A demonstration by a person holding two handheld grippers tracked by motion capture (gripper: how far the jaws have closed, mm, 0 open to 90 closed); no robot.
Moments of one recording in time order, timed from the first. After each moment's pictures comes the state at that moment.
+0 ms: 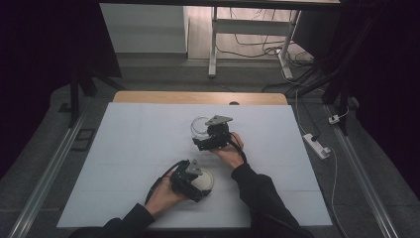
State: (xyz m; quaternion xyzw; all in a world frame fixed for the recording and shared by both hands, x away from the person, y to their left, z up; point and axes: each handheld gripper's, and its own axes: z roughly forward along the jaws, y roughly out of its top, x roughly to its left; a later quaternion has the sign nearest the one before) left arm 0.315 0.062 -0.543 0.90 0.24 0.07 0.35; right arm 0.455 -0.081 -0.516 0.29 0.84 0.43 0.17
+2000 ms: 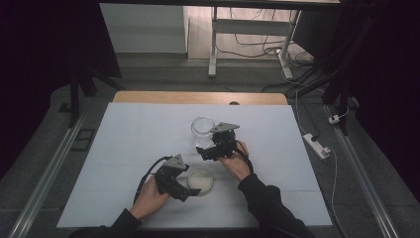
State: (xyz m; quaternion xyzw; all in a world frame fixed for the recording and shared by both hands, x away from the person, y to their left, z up) left arm 0.304 0.107 -0.517 0.87 0.26 0.00 0.42; right arm 0.417 -0.097 -0.504 0.31 0.84 0.42 0.16
